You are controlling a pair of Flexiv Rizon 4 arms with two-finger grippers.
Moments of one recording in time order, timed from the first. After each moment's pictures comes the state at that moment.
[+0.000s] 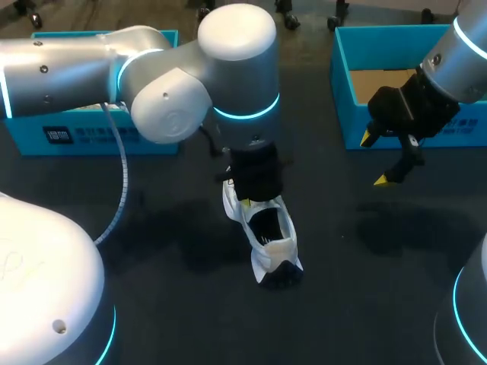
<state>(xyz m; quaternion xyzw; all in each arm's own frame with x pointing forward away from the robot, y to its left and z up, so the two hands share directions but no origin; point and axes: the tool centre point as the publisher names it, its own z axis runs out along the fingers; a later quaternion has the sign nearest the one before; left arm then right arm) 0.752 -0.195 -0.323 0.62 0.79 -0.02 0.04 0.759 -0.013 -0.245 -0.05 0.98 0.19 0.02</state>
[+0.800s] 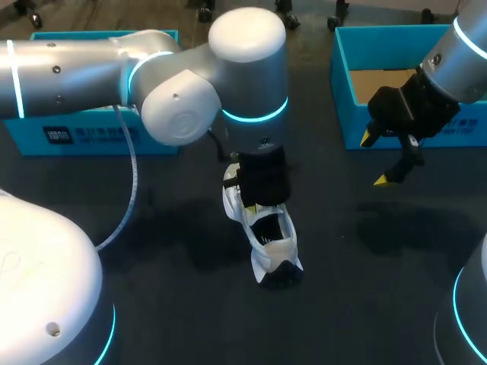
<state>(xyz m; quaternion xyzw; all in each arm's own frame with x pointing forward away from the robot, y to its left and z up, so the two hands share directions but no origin) 0.740 -0.208 -0.337 0.60 0.80 -0.03 0.02 0.759 -0.013 -0.245 -0.05 0.98 0.19 0.02</state>
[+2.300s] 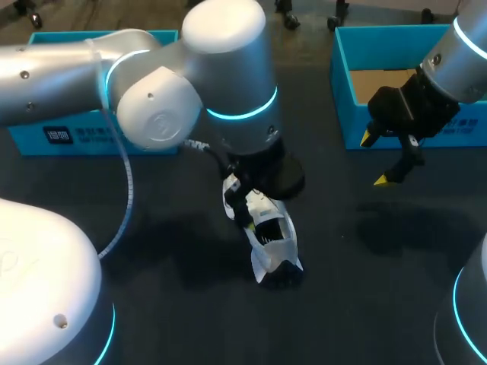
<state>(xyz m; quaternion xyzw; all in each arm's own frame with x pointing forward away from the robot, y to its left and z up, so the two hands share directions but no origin) 0.699 -0.205 -0.292 0.34 0.94 -0.08 0.02 0.759 -0.013 -0.245 -0.05 0.98 0.19 0.02</state>
